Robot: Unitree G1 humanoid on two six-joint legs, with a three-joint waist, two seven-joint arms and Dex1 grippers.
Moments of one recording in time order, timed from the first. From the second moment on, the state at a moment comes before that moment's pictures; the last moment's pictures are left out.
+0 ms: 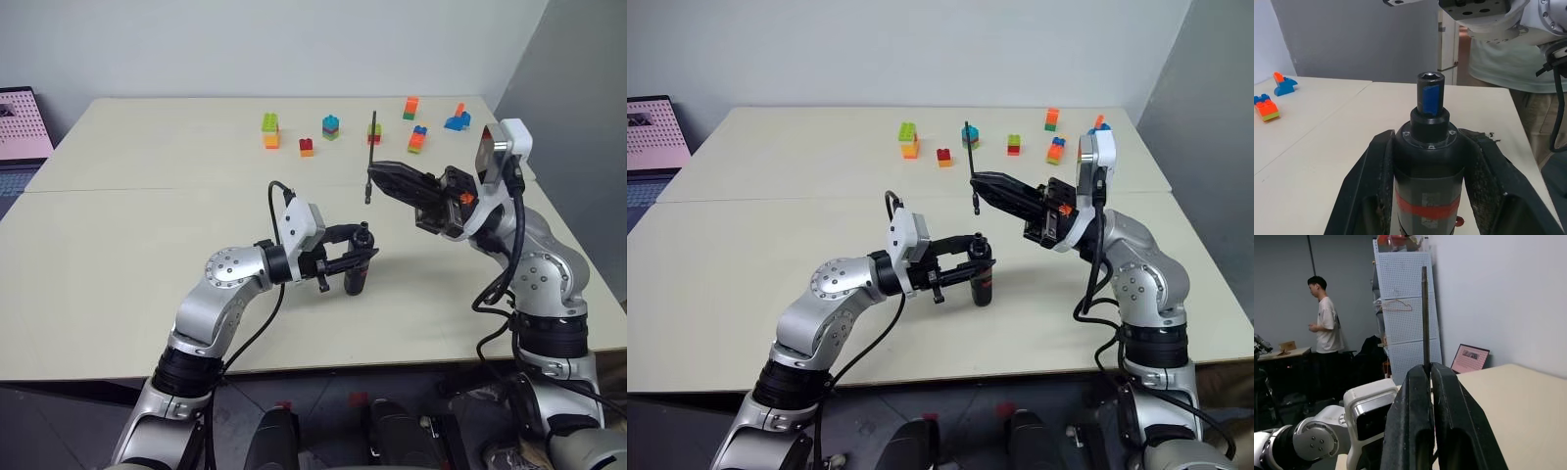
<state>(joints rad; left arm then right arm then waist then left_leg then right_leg) -0.46 0.37 -0.17 -0.19 -0.38 0.35 -0.89 -0.64 -0.36 -0.10 -0.16 0.79 0.53 1.00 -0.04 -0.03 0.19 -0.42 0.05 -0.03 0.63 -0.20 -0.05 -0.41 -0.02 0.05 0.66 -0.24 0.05</state>
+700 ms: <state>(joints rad) -0.47 0.37 -0.16 -0.16 -0.39 0.34 -0.89 -0.59 -0.35 -0.06 -0.10 0.70 0.36 1.11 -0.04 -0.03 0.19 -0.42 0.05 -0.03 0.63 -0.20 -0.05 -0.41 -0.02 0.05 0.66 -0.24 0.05</state>
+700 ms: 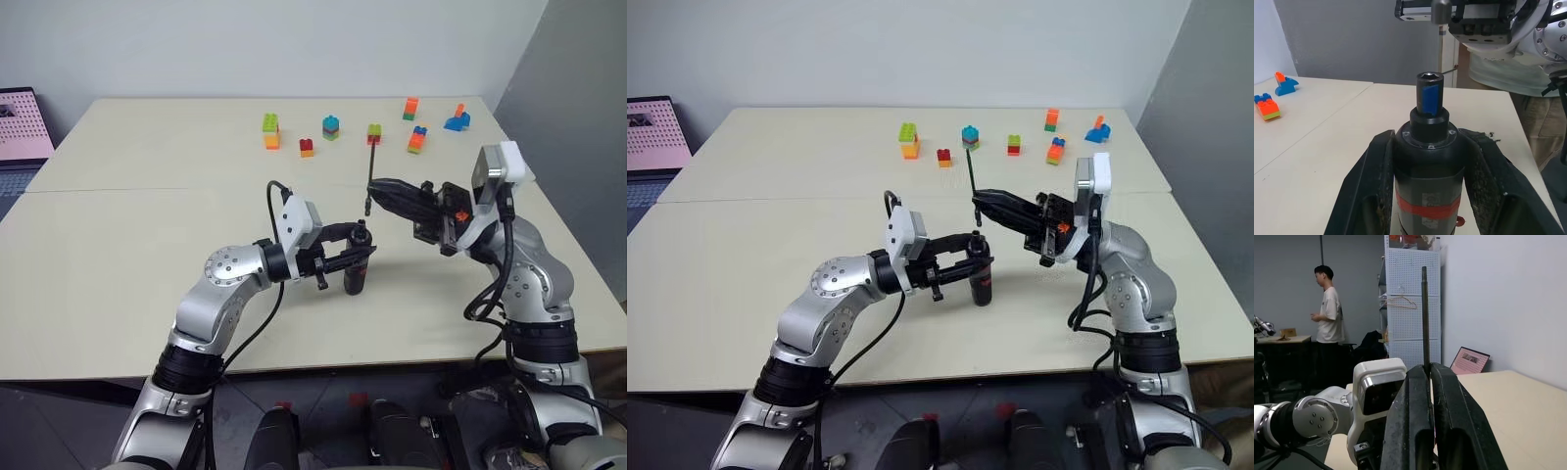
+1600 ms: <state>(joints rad) -0.48 0.37 -0.16 -0.16 -0.39 0.35 -0.90 -0.58 -0.35 -0.02 -0.05 0.66 0.27 1.15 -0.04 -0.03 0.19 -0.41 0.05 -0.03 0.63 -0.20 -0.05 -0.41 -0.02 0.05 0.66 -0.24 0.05</state>
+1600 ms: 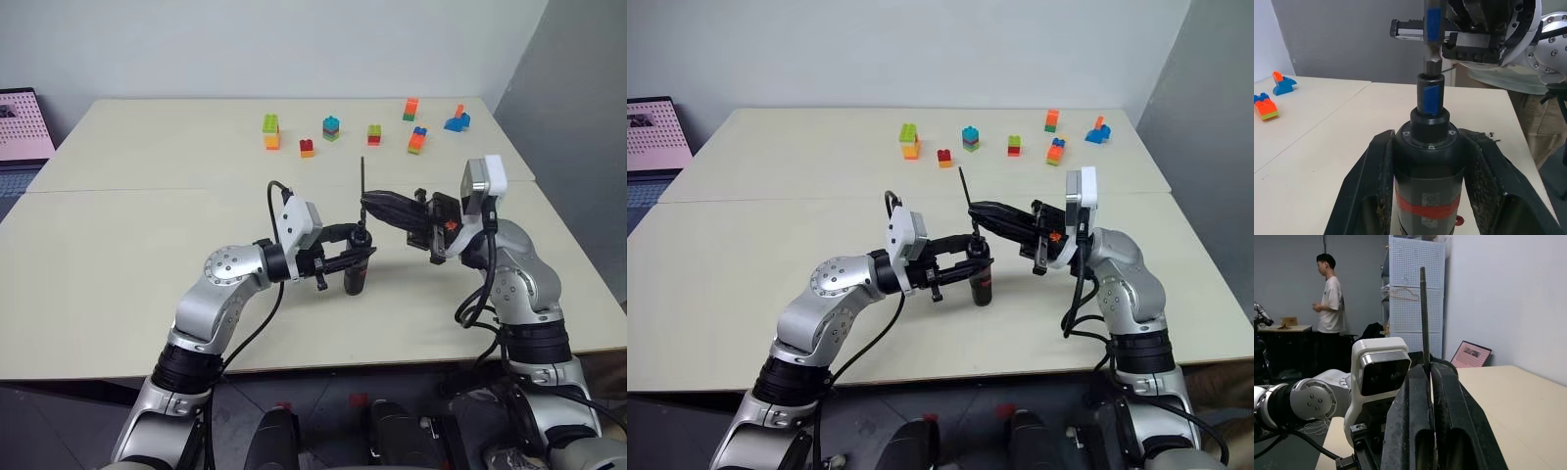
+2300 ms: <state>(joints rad) -0.48 0.38 -0.17 -0.16 -0.39 0.35 -0.91 -0.58 -0.36 0.00 -0.07 0.65 0.27 1.14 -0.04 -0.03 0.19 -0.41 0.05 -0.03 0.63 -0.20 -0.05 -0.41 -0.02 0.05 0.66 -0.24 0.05</state>
